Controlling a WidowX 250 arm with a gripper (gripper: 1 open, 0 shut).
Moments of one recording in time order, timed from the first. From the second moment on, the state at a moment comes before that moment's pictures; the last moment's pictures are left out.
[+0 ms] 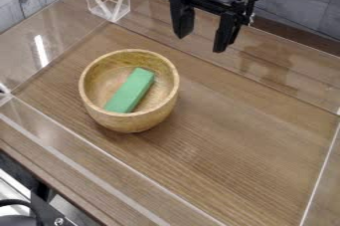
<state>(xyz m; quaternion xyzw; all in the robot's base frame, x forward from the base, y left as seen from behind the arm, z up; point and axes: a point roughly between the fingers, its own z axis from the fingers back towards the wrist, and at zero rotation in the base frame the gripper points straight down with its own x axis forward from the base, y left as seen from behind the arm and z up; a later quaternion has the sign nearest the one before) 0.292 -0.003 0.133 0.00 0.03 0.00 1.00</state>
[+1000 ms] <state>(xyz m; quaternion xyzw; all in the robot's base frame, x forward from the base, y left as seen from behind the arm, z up) 0.238 0.061 0.082 0.01 0.01 0.03 1.00</state>
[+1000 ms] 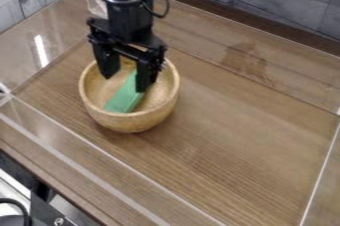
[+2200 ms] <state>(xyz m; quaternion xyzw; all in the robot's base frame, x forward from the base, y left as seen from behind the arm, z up) 0.261 0.098 0.050 0.02 -0.02 0.09 1.00</state>
